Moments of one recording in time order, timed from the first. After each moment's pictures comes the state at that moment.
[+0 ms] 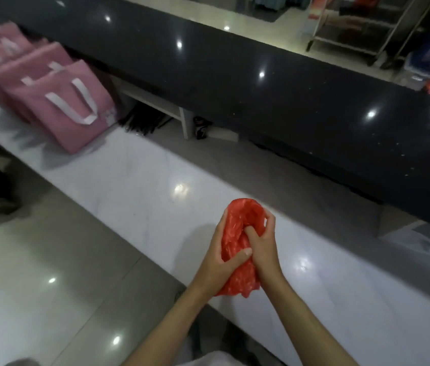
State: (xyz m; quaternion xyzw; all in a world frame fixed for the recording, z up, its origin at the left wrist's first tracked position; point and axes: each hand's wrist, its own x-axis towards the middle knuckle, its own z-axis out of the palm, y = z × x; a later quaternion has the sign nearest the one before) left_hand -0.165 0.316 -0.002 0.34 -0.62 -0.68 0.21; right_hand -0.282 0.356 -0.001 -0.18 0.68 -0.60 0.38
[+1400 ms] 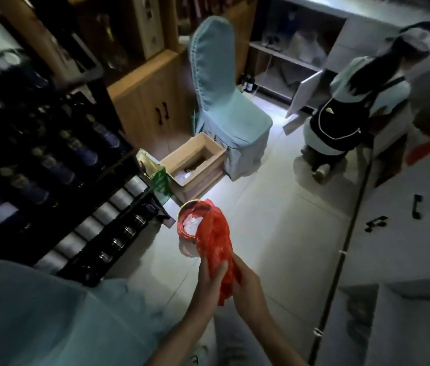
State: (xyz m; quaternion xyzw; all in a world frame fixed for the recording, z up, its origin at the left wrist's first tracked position) left_hand 0.536 0.330 -0.081 0.68 0.00 -0.38 0.62; right_hand 0.474 0.236 -0.076 -0.76 0.30 -0.04 0.57
